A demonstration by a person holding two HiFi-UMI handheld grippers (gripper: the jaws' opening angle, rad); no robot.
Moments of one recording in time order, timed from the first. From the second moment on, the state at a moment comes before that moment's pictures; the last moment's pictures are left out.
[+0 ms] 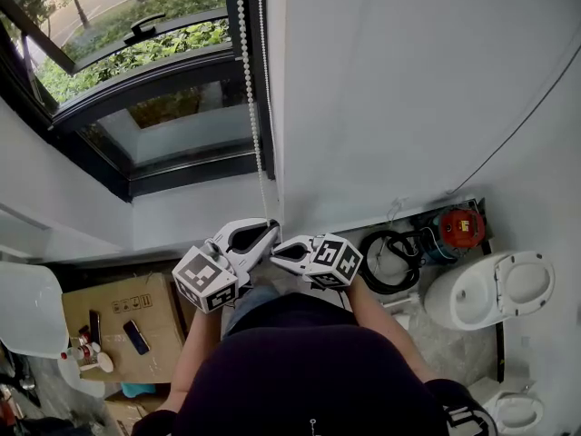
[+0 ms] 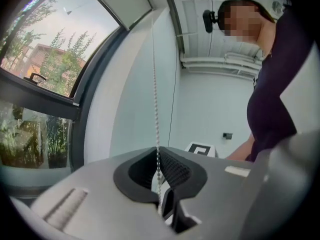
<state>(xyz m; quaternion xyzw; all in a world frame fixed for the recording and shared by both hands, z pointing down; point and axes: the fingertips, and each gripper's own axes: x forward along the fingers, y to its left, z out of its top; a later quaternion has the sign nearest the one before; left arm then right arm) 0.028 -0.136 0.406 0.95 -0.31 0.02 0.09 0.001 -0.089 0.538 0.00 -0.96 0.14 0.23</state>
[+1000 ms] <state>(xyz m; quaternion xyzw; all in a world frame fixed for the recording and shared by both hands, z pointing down) 0.028 -0.147 0.479 0.93 -0.28 0.01 0.22 0.019 -0.095 0.544 0.02 -0.96 0.12 0.27</state>
